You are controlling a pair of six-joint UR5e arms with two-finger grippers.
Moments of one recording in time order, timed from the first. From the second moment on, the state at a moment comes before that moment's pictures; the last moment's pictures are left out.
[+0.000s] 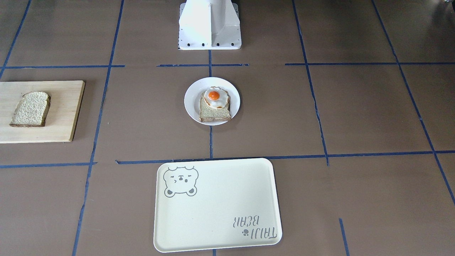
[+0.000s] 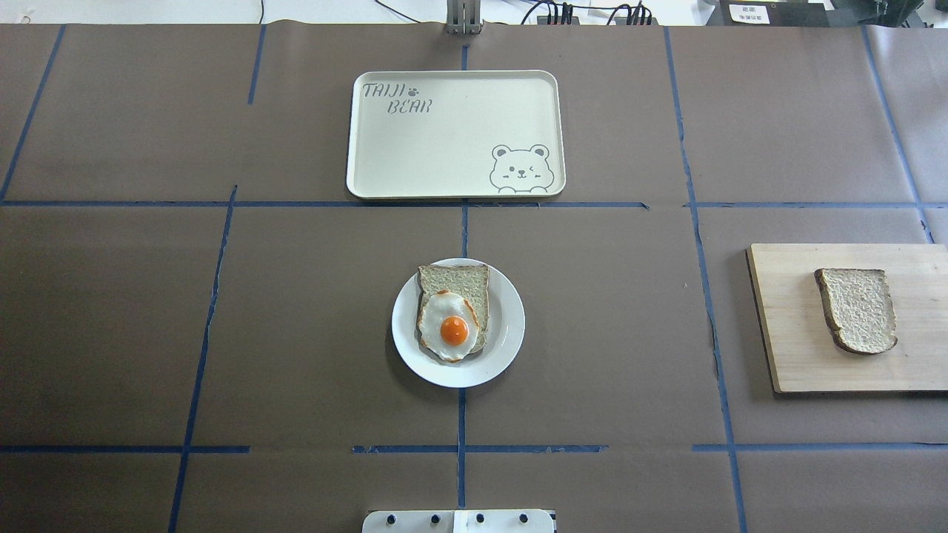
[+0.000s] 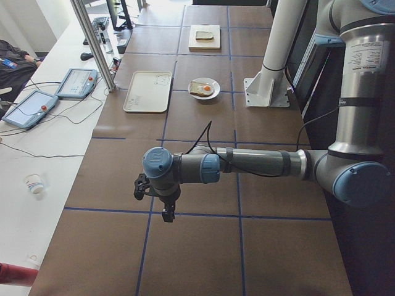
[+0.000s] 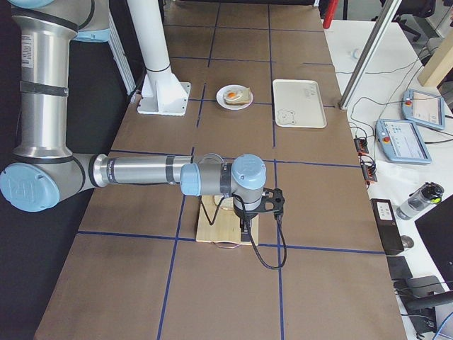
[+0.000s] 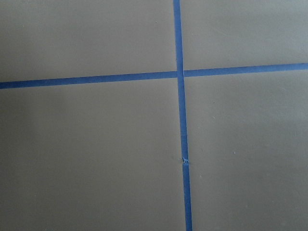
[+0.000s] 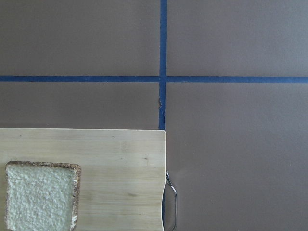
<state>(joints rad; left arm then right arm) -1.57 -1.56 -1.61 -1.49 -2.37 0.10 1.58 -1.68 1.75 -1.59 2.35 0.03</state>
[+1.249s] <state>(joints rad) -1.57 -1.57 -1.61 -1.49 -2.37 0.10 1.57 -1.67 1.75 -1.59 2.36 0.04</state>
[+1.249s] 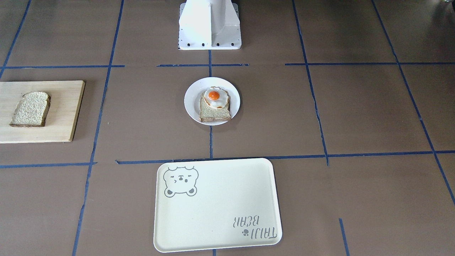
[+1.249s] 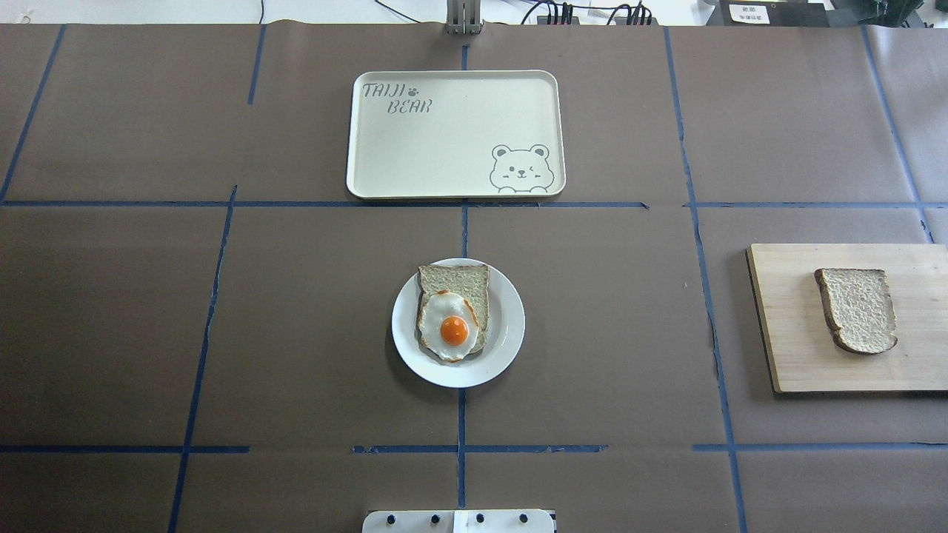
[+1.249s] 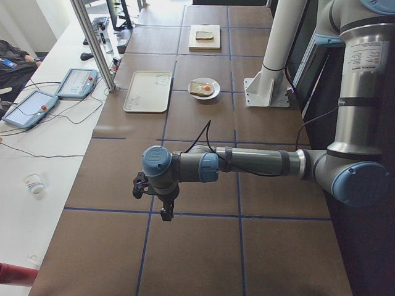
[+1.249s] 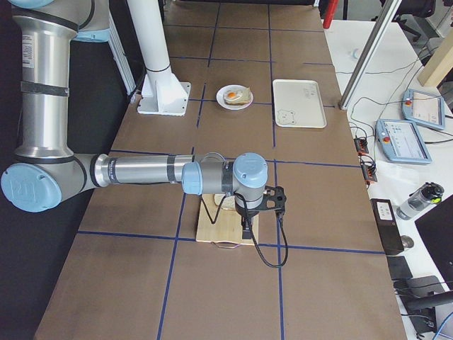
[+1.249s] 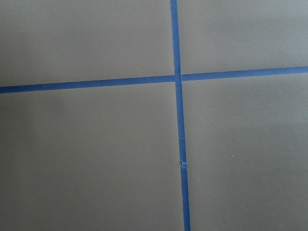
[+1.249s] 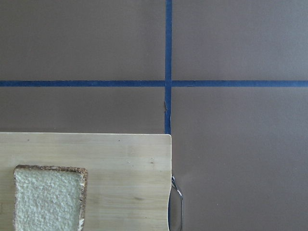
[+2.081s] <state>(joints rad) -1.57 -1.57 -1.62 -1.50 -2.37 0.10 1.54 -1.60 1.72 -1.58 2.36 0.06</state>
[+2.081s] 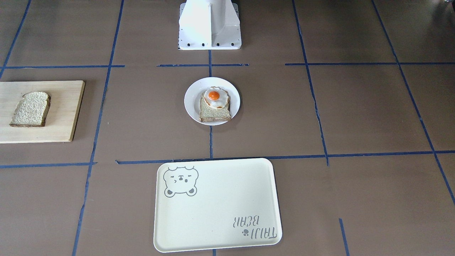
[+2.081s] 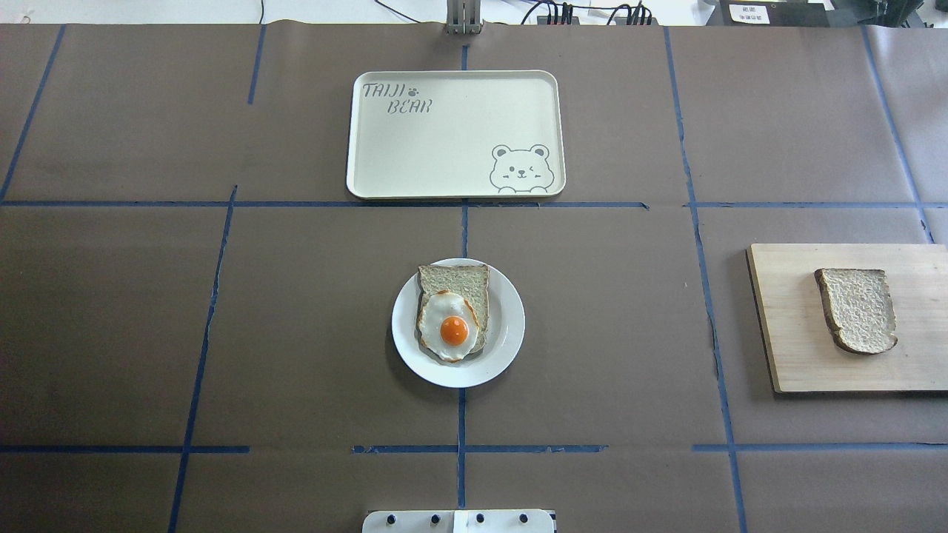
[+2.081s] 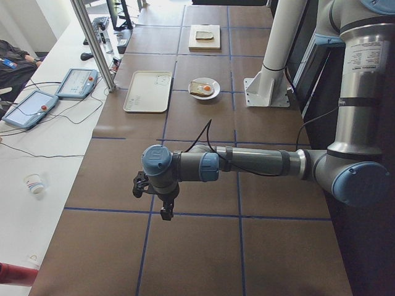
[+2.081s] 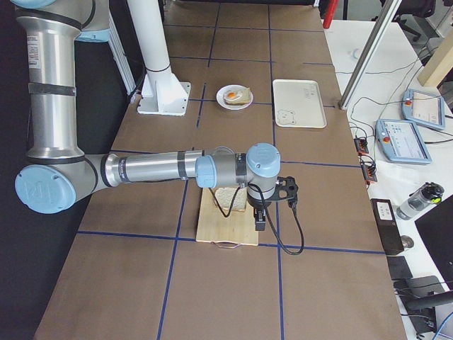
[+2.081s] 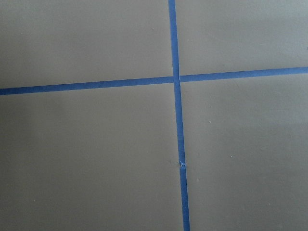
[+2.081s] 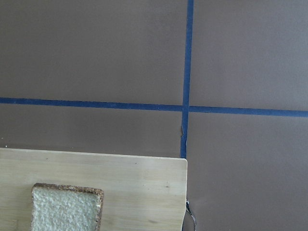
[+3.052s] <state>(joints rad) -1.57 -1.57 -1.62 -1.50 -2.37 0.10 1.21 -1.76 1.71 -1.03 2.34 0.65</state>
